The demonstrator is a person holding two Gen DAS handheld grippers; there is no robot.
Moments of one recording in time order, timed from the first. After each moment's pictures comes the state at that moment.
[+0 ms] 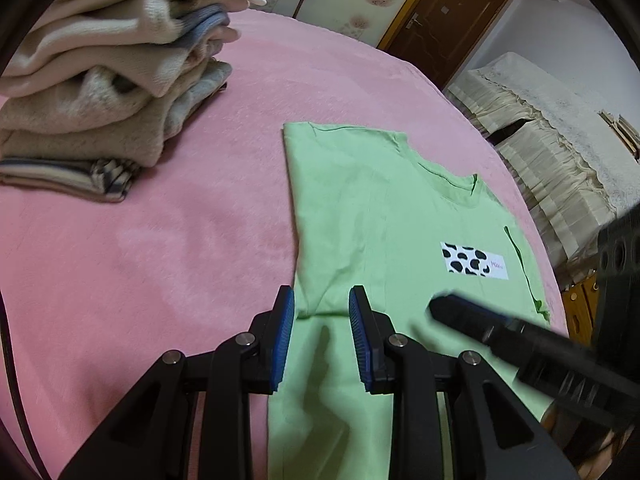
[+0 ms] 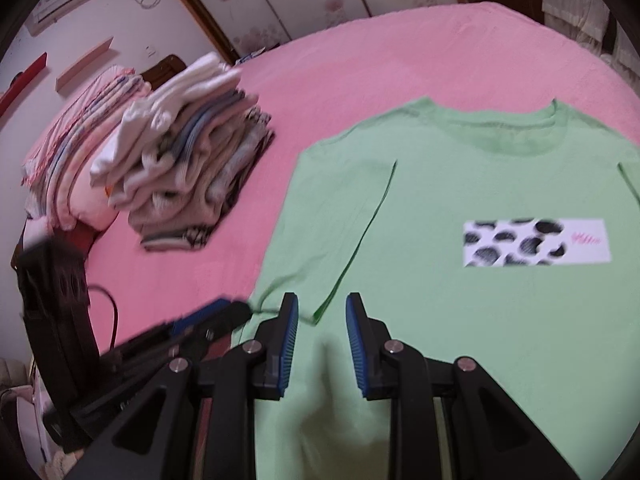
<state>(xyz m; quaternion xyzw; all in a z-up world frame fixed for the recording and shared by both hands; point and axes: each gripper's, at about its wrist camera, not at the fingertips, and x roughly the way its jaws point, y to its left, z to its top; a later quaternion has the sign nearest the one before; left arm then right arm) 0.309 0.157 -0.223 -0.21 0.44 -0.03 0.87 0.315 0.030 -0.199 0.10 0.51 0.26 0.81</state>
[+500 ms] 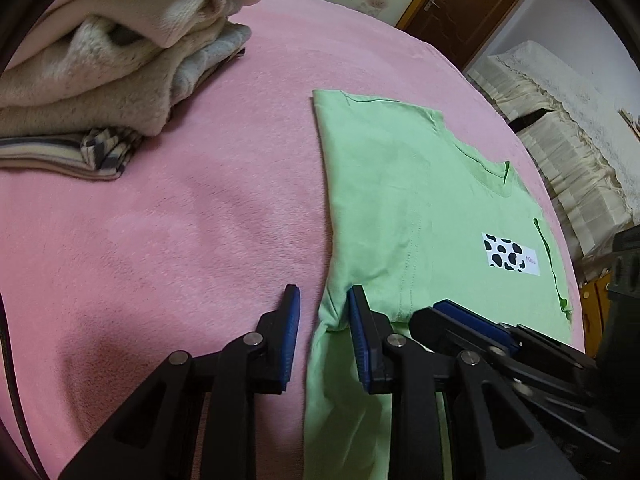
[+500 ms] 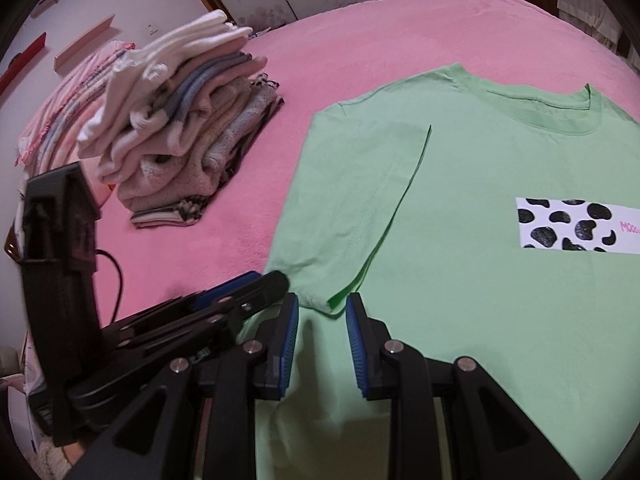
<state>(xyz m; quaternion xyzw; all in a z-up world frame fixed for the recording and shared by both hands) 0.322 0.177 -0.256 -0.21 0.48 -0.02 0.85 0.322 0.062 -0.233 0.06 0.52 0.25 0.81</state>
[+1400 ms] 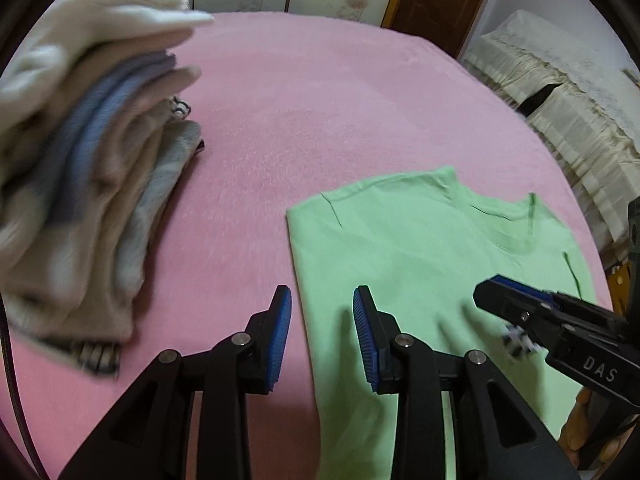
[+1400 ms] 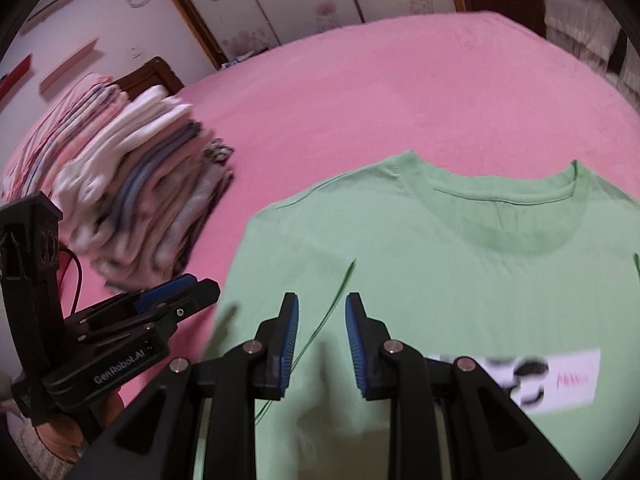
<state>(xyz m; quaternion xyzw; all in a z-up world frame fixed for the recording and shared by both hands) 0.440 0.177 -0.212 -0.11 0.49 0.00 0.87 0.437 0.018 -0.212 0.09 0.51 0.24 0.82</state>
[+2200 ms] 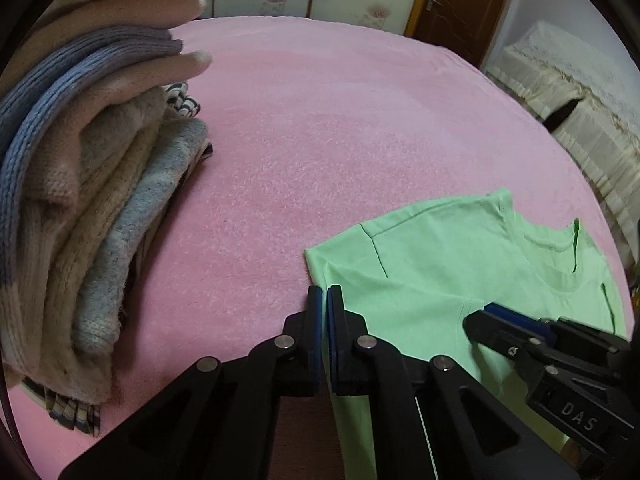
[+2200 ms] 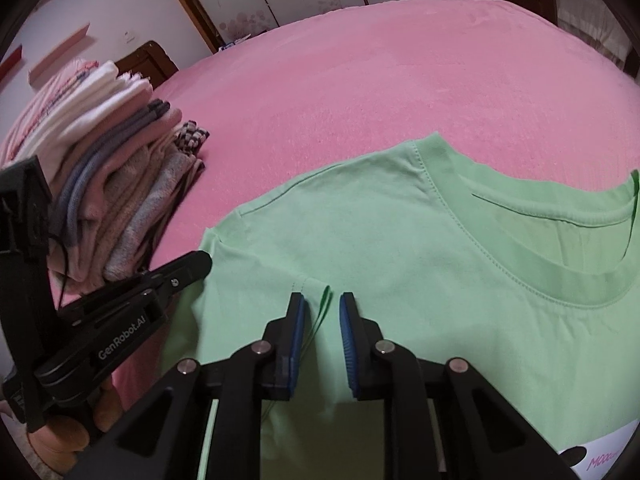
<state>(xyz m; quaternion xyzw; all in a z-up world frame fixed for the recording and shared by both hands) 0.459 0.198 -0.240 -0.11 0.47 0.03 0.88 0.463 0.048 -0.250 0.05 0.51 0.24 0.82</state>
